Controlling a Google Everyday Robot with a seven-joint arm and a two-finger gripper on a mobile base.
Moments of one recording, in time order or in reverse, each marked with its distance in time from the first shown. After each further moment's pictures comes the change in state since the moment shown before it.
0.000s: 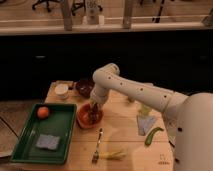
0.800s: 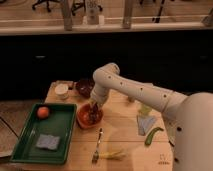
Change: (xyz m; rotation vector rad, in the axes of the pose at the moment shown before) arm 0.002 0.000 -0.001 -0.002 -0.005 -0.024
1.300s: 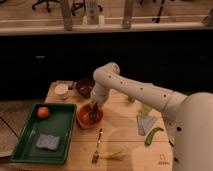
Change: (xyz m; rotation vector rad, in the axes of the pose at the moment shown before) arm 0.001 0.000 -0.001 0.000 -0.003 -0.012
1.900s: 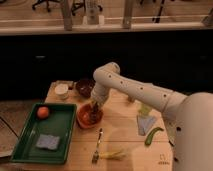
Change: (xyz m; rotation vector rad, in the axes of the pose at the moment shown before) arm 0.001 0.001 -0.001 0.000 -0.003 -0.014
